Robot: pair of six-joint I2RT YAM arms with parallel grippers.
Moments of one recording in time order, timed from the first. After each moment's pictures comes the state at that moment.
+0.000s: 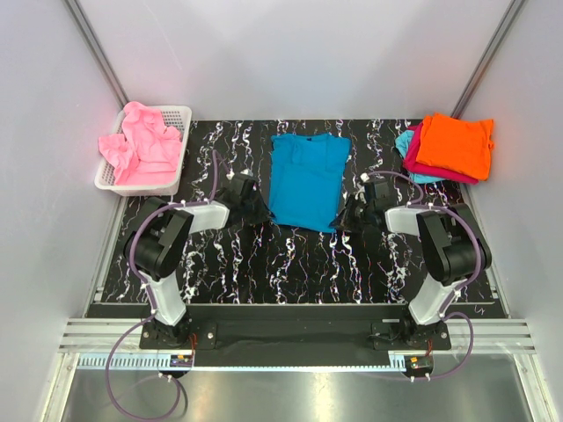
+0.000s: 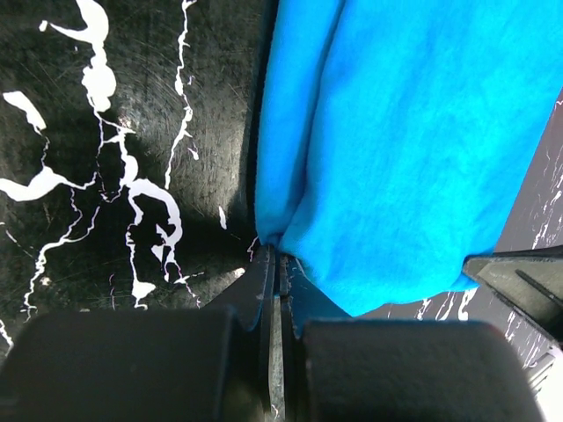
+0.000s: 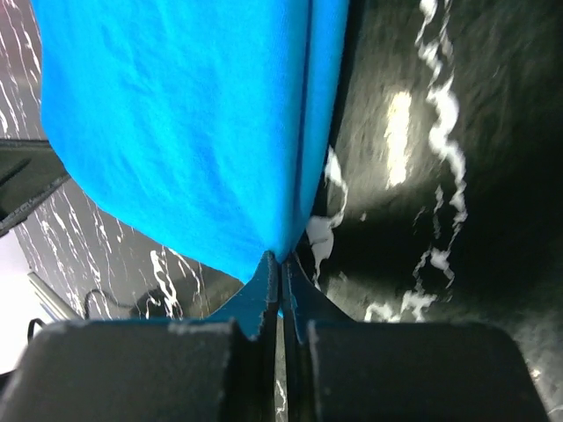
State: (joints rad) left arm -0.47 1.82 0.94 0.06 0.16 -0.84; right arm 0.25 1.75 0.78 0.09 -0.44 0.63
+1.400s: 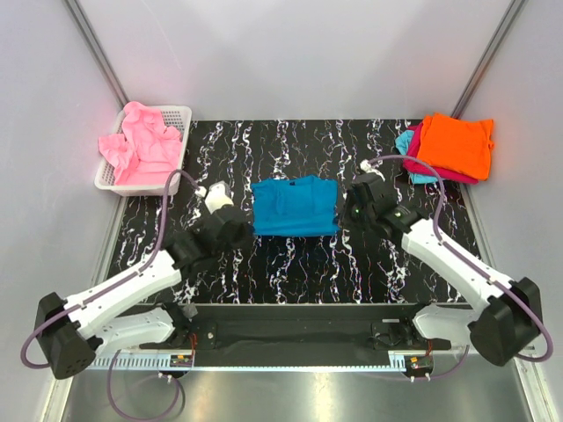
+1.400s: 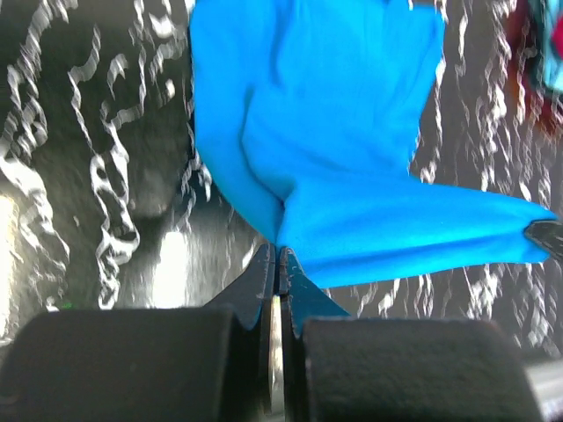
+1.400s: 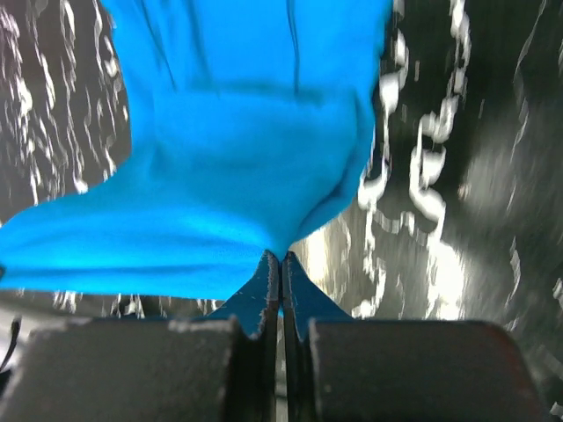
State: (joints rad) left arm -0.85 0.99 0.79 -0.50 -0.43 -0.97; right arm 0.57 1.19 0.95 -0.56 0.06 0.74
